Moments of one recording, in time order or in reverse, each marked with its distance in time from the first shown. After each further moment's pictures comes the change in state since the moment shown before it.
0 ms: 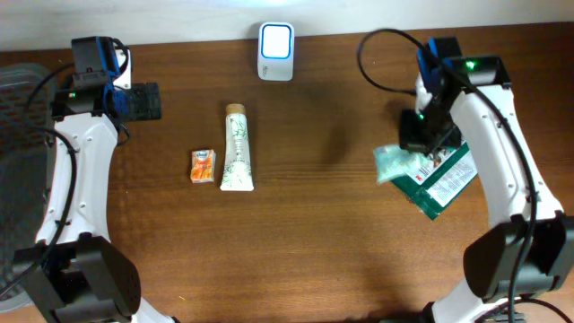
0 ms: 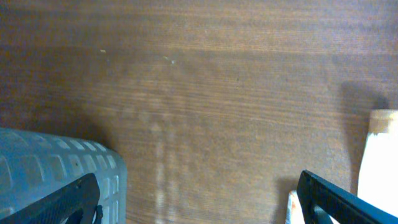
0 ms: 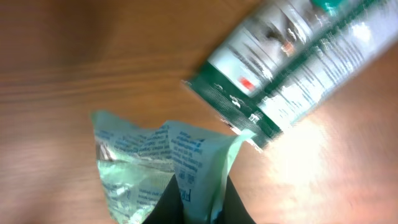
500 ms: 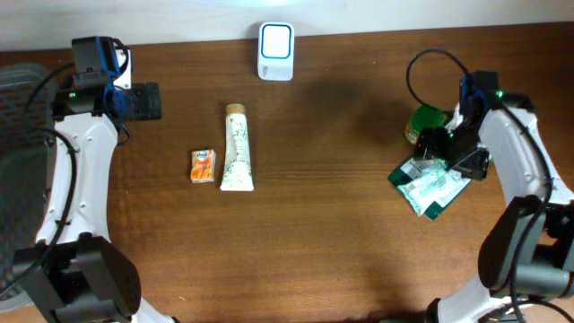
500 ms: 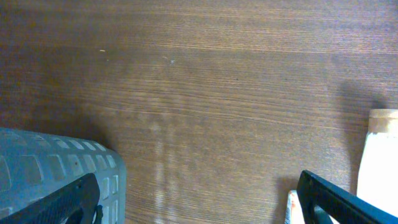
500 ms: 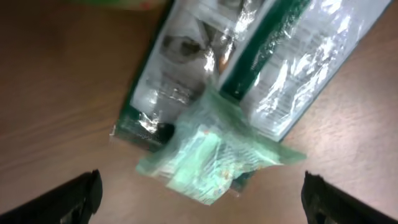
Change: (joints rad) left arm 0.000 0.000 0.000 -0.002 0.000 0.000; right arm -0.218 0.003 -0.236 0.254 -0.077 0.018
